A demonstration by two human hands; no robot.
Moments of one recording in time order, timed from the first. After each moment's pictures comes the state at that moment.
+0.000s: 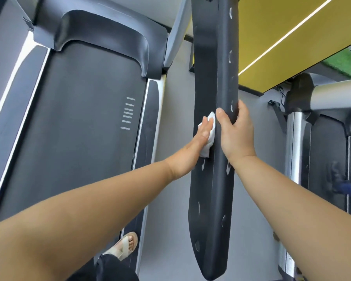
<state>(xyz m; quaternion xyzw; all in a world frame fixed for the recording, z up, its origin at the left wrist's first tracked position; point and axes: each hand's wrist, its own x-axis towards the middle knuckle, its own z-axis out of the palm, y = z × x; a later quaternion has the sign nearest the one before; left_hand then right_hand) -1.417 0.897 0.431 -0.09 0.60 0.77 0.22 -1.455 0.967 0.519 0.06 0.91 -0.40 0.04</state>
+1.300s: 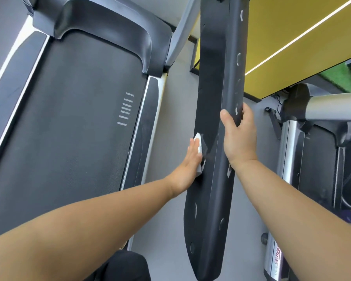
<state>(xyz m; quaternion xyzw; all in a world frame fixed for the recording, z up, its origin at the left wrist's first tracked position) -1.363 0.887 0.437 -0.07 0.55 0.79 0.27 -1.455 0.967 0.520 0.06 0.92 -0.38 0.04</state>
